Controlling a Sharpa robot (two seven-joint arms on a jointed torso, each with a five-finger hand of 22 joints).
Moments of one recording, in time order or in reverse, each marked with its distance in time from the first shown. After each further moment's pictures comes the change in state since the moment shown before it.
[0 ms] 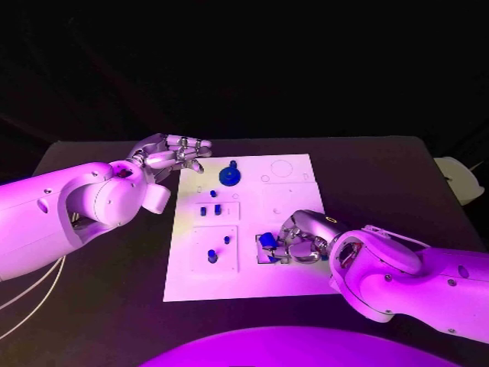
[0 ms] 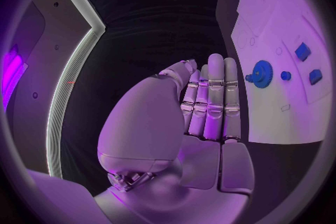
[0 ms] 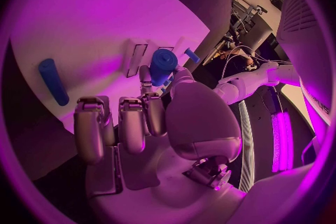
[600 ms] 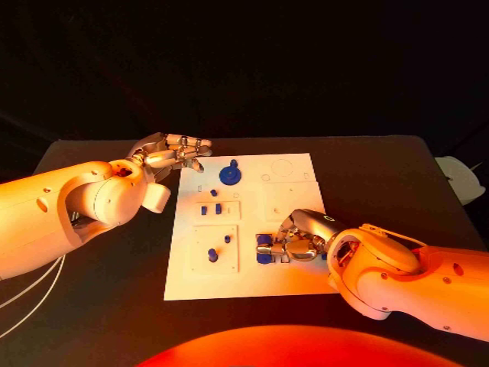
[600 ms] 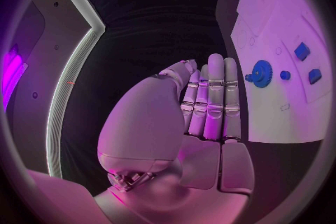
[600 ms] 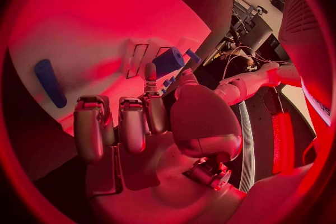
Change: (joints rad) left arm 0.000 -0.004 0.000 0.003 0.000 0.000 -0.002; left_hand 0.000 0.000 0.000 0.000 0.000 0.000 0.000 0.000 0.000 -0.007 0.000 0.000 0.000 0.000 0.000 0.000 -0.001 0.000 0.000 0.000 0.000 -0.001; right arm 0.000 0.015 0.000 -0.016 -0.001 0.003 -0.001; right_hand -0.146 -0.019 -0.088 0.003 -0.331 0.046 -0.047 0.007 0.032 -0.002 -0.002 -0.021 0.000 0.000 0.000 -0.001 0.000 0.000 0.000 0.000 -0.020 0.000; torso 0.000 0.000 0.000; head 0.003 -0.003
